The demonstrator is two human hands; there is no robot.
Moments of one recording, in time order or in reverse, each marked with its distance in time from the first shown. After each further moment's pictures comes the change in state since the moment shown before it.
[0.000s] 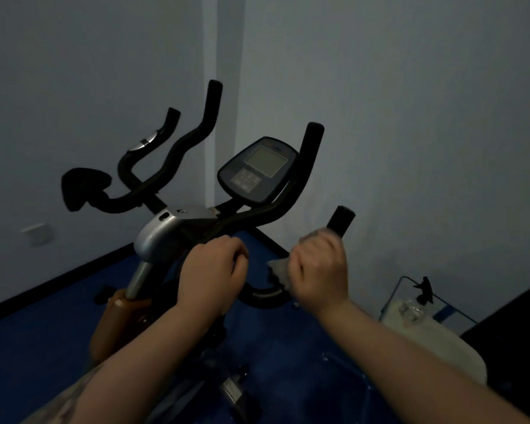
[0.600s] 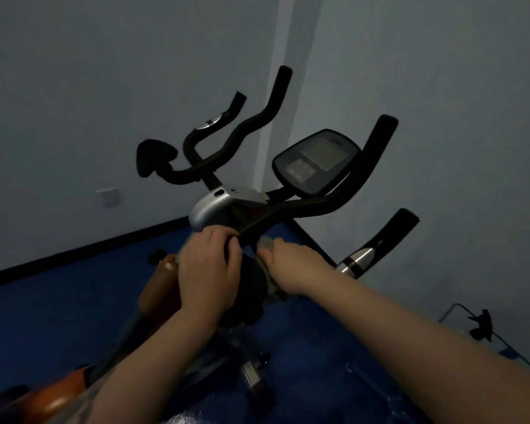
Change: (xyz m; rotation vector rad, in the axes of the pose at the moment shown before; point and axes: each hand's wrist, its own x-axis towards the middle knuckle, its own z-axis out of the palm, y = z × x) left_hand -0.048 -0.038 -0.007 0.026 0.292 -0.312; right_hand 0.041 -0.075 0.028 -0.109 -0.967 -0.292
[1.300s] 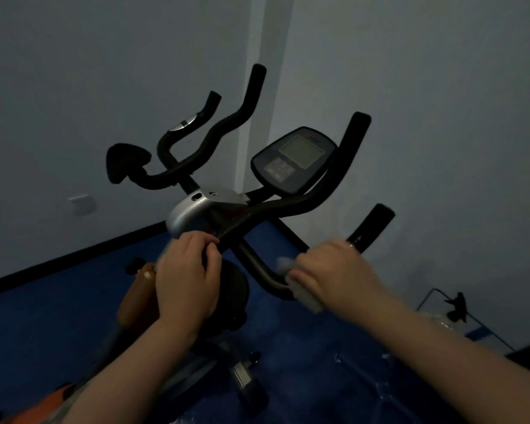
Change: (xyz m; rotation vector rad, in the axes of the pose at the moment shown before) left_hand 0.003 -0.005 0.001 -0.078 0.016 0.043; right_hand -0.065 0.058 0.018 -0.074 0.530 -0.051
